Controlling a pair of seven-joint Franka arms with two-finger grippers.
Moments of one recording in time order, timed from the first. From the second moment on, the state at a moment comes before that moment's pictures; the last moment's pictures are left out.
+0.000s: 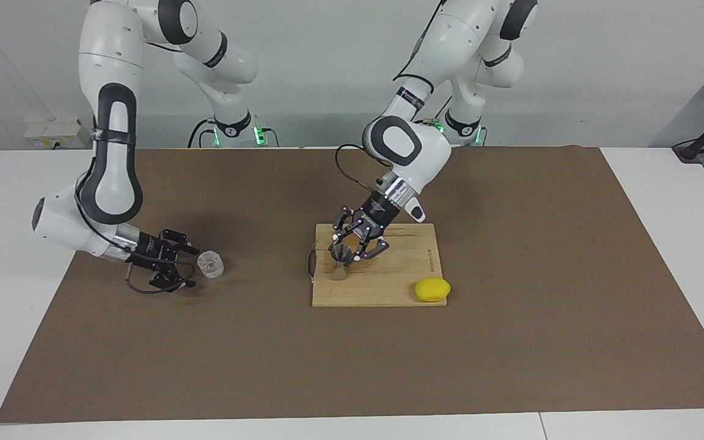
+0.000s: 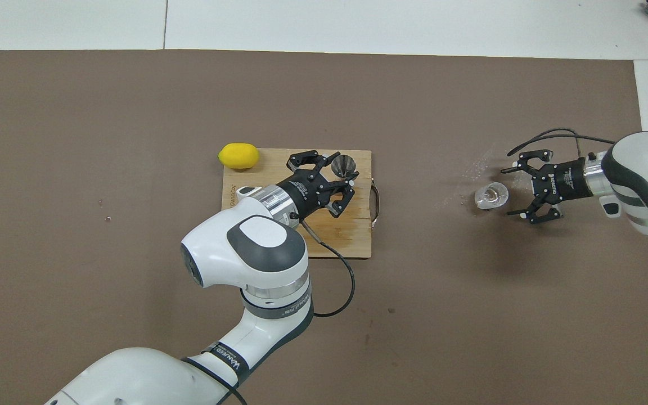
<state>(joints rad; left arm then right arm) -0.51 0.38 -0.25 -1.81 -1.99 3.00 -1.05 -0.24 0.45 0.00 -1.86 0.71 1.97 0.85</state>
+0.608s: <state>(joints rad) -0.52 0.39 -0.25 -1.81 -1.99 3.01 -1.05 -0.22 0.45 0.00 -1.86 0.73 1.97 0.82</state>
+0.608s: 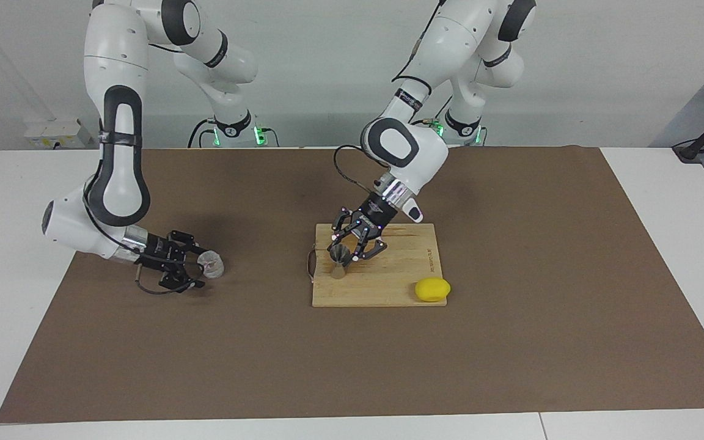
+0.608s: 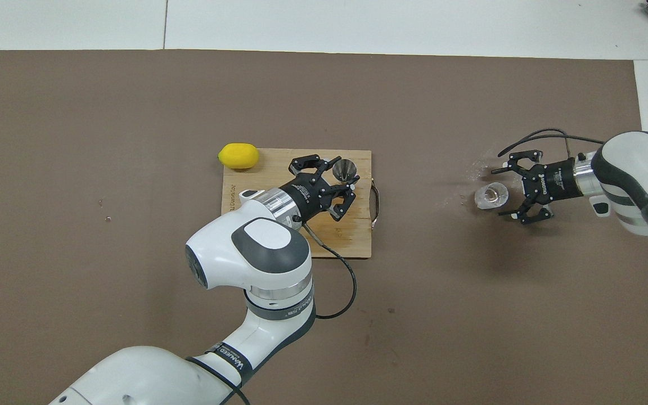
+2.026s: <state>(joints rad) -0.61 0.36 -0.25 -1.80 -1.99 3.19 -1.05 -0.20 0.45 0.00 -1.89 0.73 1.97 0.81</state>
